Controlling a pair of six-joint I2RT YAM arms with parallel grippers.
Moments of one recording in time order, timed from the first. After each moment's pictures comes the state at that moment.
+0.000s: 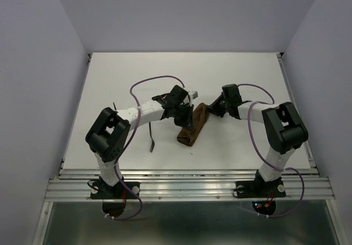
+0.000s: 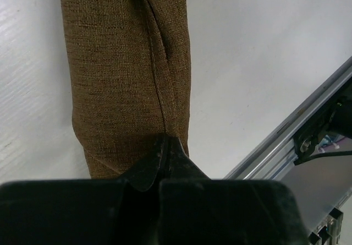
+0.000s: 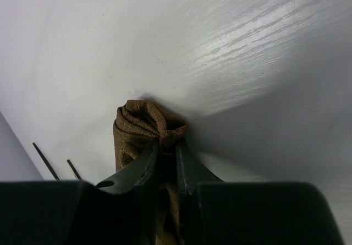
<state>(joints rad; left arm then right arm) -0.73 1.78 1.20 -0.39 0.37 -0.45 0.33 1.79 0.91 0.06 -0.08 1.07</state>
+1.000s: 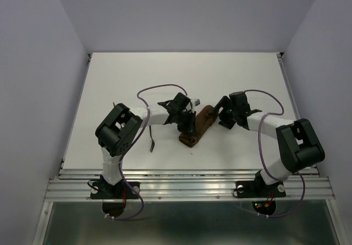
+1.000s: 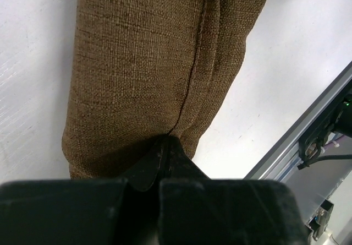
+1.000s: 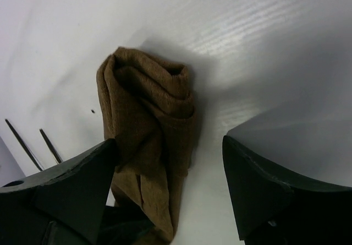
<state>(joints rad) -0.75 1.90 1.13 -0.22 0.45 -0.50 0.33 1.57 0.75 -0.02 -0.10 1.00</state>
